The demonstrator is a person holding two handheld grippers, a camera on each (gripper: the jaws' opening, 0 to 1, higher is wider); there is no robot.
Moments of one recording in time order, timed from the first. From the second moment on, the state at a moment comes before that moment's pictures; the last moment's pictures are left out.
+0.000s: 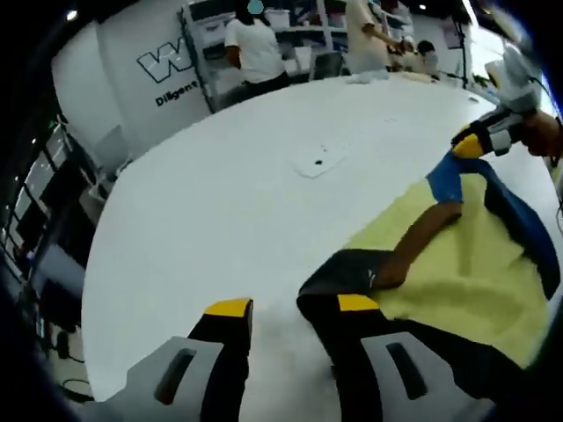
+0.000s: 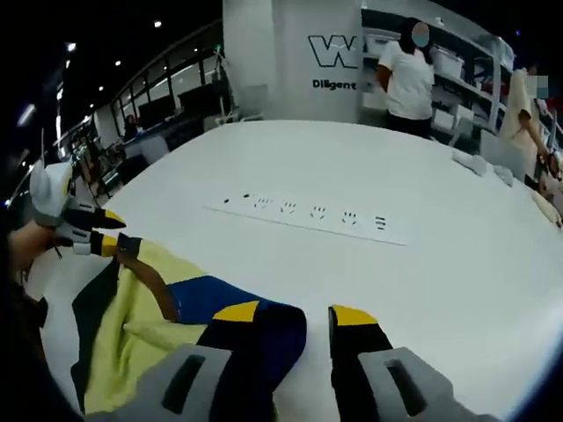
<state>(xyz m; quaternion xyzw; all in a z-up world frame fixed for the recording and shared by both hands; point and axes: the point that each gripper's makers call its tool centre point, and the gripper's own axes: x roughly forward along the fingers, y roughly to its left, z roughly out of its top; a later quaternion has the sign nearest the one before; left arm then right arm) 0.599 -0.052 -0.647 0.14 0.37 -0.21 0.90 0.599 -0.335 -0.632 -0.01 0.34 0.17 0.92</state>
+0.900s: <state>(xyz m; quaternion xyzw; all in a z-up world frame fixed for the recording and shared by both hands) 0.500 -0.077 -0.631 0.08 0.37 -0.26 0.89 0.509 -0.301 -0.635 -0.01 0.36 0.26 0.90</state>
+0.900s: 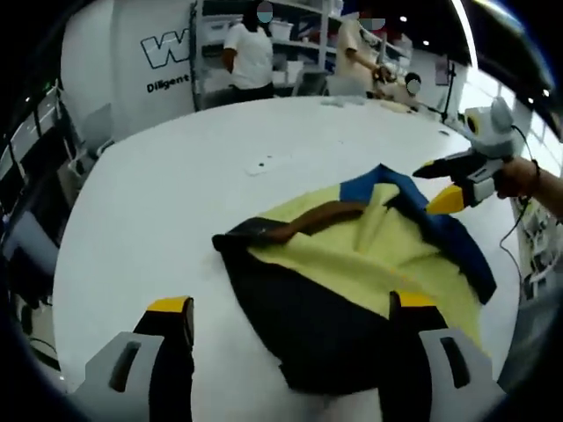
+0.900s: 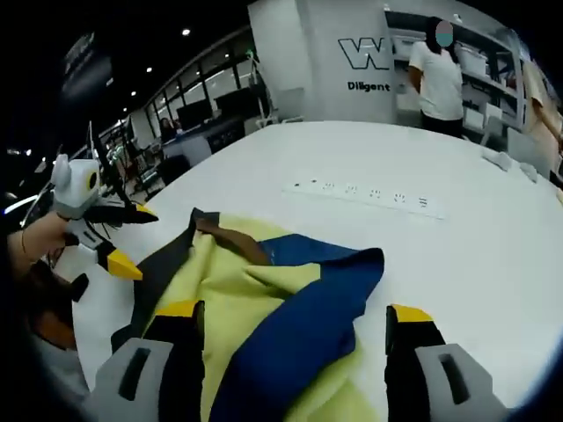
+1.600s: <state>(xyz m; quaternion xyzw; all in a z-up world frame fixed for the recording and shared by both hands) 0.466 -0.067 -0.658 0.01 0.40 -0.23 0.88 0.470 -0.314 -0.653 0.00 0.37 0.24 0.90</state>
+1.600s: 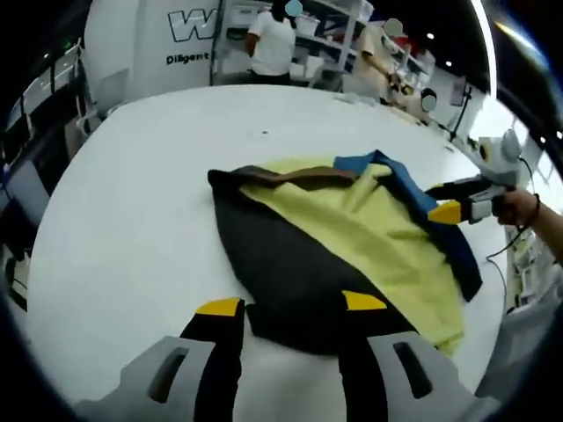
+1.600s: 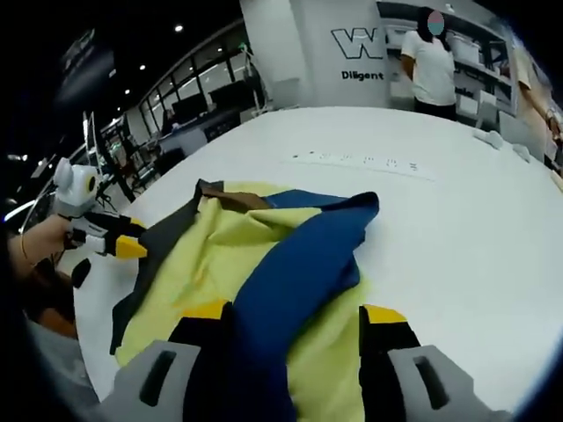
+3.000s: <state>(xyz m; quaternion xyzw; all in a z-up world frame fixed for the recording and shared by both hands) 0.449 -0.005 -0.654 0.14 0.41 -0.24 0.87 0.440 -0.340 -0.630 0.05 0.42 0.22 0.88</state>
